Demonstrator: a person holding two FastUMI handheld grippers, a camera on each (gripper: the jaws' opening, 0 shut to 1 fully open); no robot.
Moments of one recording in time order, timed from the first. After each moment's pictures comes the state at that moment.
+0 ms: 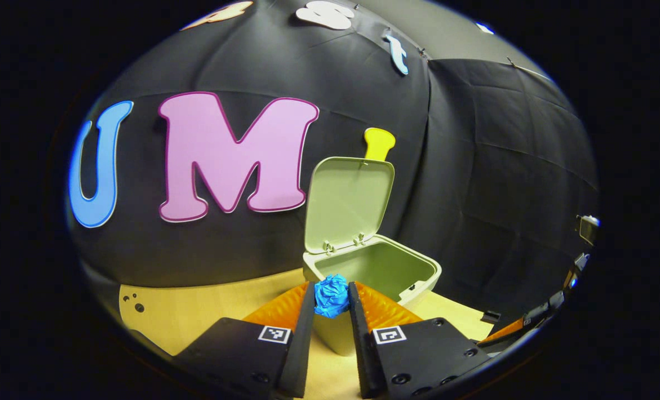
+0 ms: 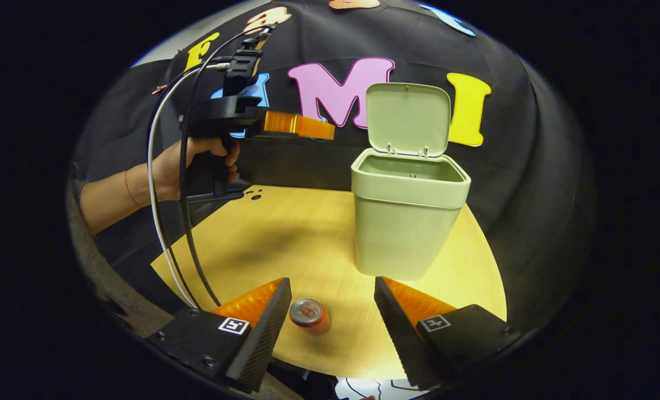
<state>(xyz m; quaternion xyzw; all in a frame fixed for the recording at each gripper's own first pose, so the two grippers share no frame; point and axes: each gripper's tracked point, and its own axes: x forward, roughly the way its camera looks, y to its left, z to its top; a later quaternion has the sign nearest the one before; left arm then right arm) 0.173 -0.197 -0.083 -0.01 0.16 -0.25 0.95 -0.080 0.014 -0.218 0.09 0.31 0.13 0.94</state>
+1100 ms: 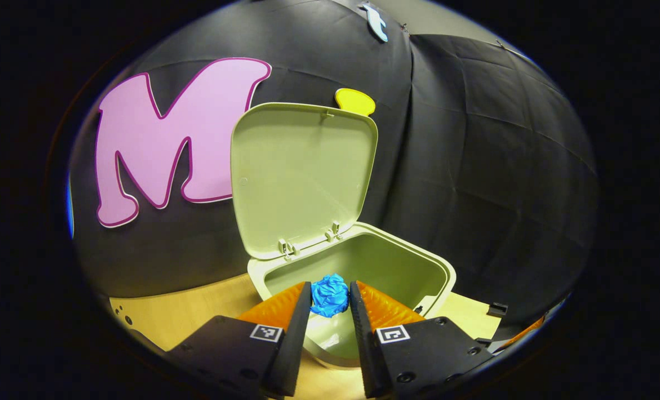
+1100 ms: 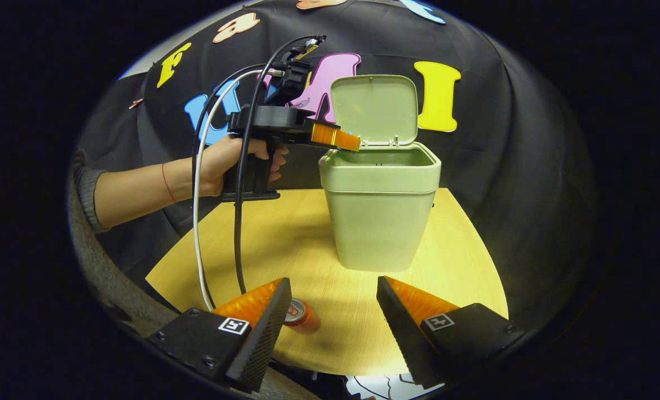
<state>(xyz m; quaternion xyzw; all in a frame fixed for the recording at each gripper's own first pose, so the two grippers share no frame) 0.231 -0.277 -0.135 0.03 0.21 -0.30 0.93 -0.075 -0.016 -0.234 0.13 0.31 0.08 0.94</state>
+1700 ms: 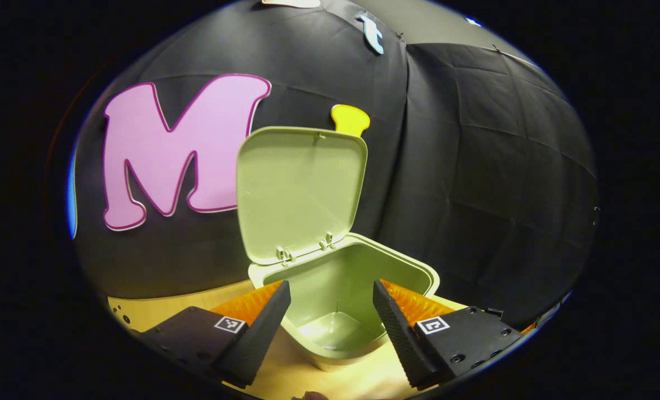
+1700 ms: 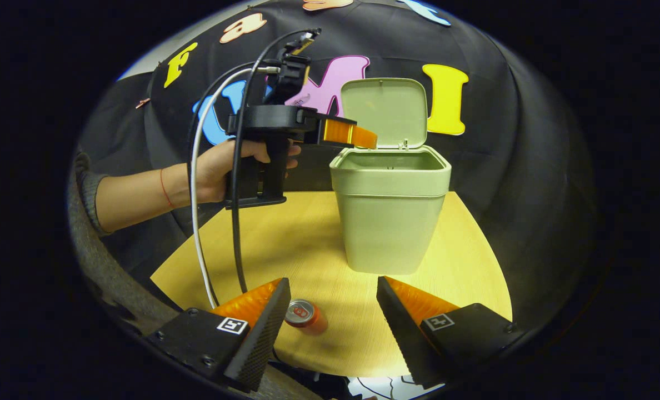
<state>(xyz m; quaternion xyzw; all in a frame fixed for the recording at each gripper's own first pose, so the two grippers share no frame) 0.205 -0.265 -0.106 0.01 0.16 -0.29 0.94 -0.078 0.000 -0.230 0.12 0.31 0.11 0.94</state>
